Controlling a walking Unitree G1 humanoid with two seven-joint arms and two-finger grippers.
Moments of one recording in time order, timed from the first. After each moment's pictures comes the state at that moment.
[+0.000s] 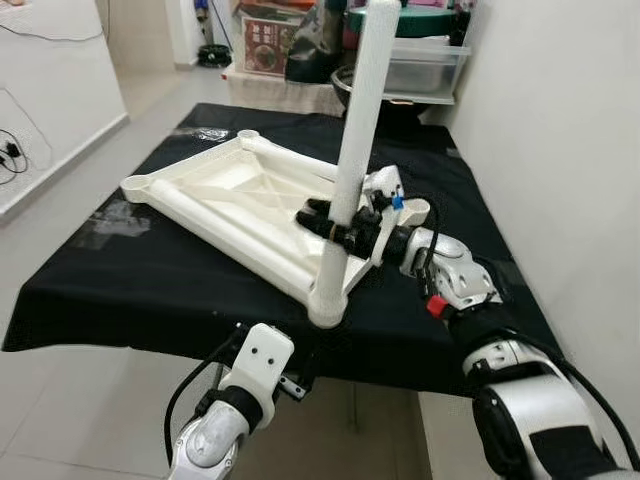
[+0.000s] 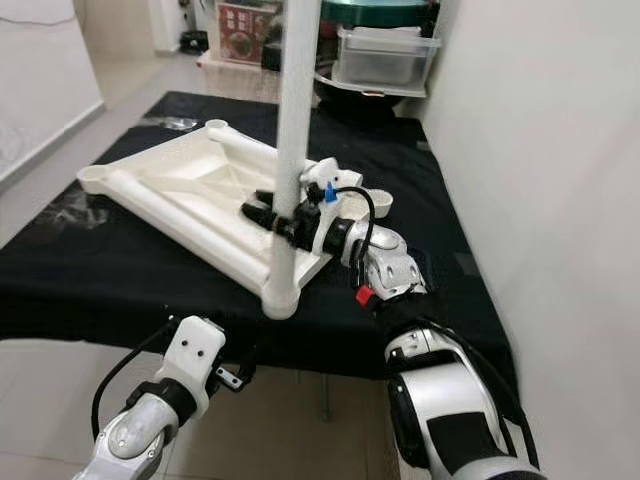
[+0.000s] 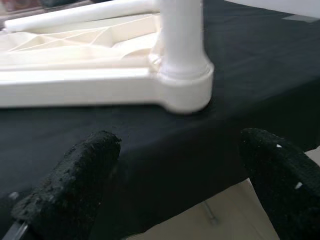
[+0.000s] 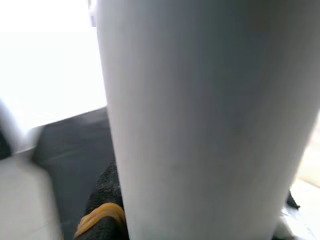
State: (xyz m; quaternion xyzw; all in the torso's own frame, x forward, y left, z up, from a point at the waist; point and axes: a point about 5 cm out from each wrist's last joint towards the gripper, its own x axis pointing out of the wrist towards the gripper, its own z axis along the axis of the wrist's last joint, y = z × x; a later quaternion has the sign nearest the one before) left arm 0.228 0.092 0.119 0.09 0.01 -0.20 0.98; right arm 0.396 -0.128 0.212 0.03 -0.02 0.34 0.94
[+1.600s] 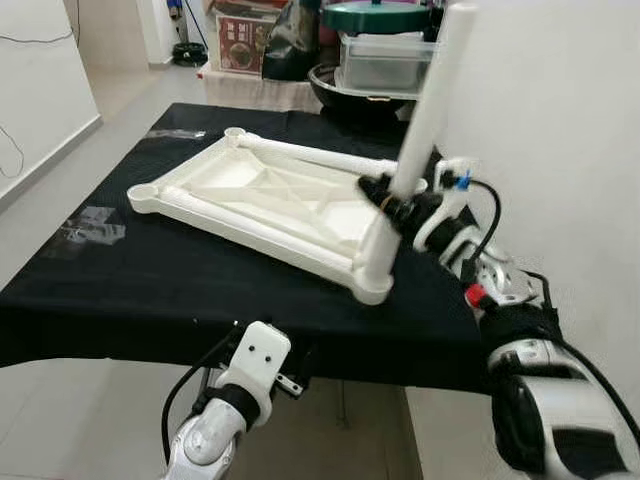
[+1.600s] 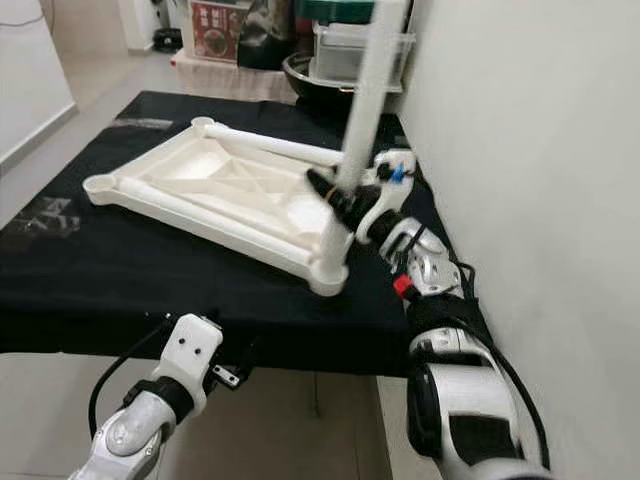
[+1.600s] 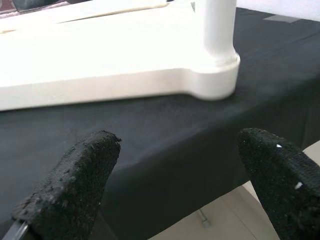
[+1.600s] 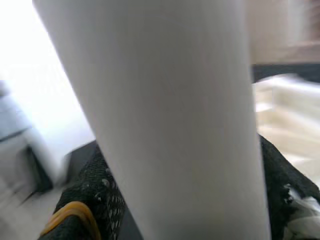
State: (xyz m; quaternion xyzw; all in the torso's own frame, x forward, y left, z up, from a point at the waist) left arm 0.230 0.092 0.120 0.09 0.01 -0.20 0.98; right arm 0.375 -0.149 0.204 0.13 -0.03 0.46 0.88
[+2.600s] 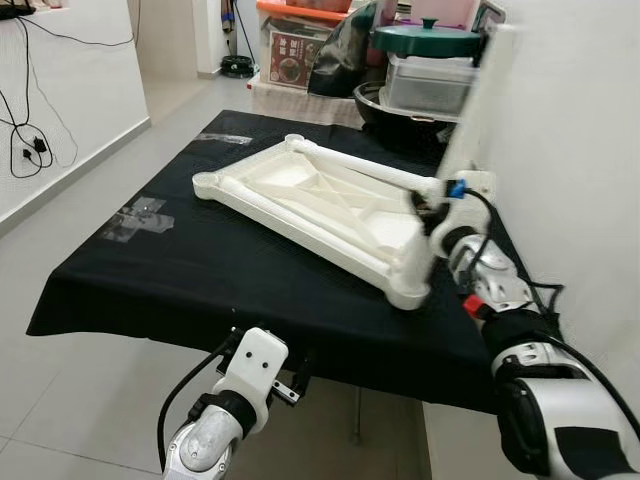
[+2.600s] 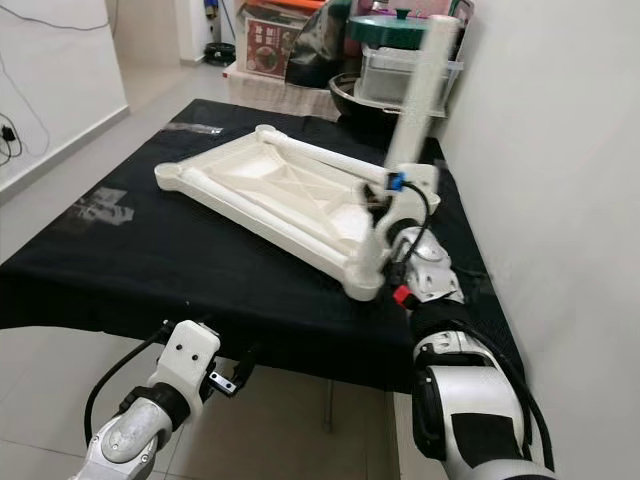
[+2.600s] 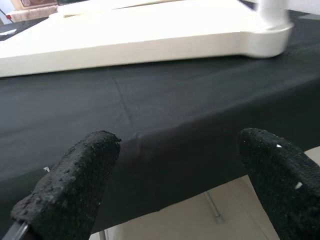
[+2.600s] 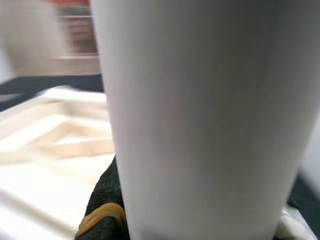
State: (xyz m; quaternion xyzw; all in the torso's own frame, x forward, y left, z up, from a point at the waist) left arm 0.225 0.093 0.114 0.09 0.02 -0.20 0.98; right arm 0.396 -0.235 0.200 0.05 -0.01 -0.14 0.99
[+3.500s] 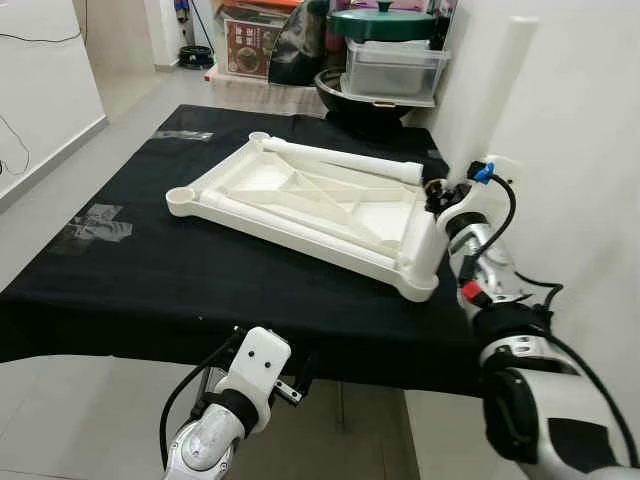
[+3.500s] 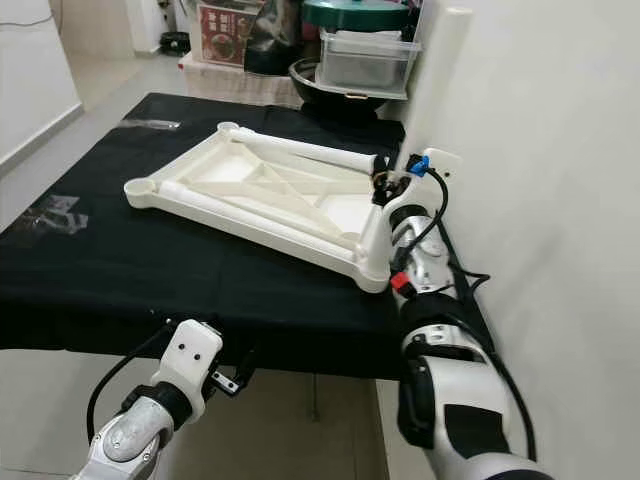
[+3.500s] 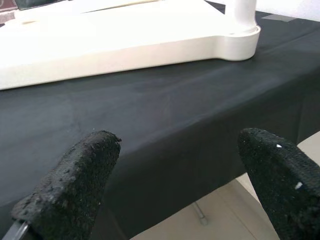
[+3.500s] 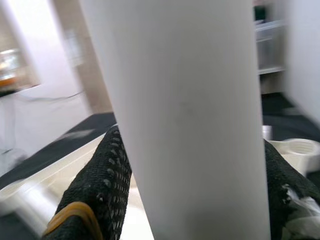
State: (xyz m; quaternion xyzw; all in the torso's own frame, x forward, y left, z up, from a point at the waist) left arm 0.226 0.092 0.115 0.09 0.02 -0.20 0.97; right arm 0.402 -0.197 0.220 0.13 -0.09 0.11 0.98
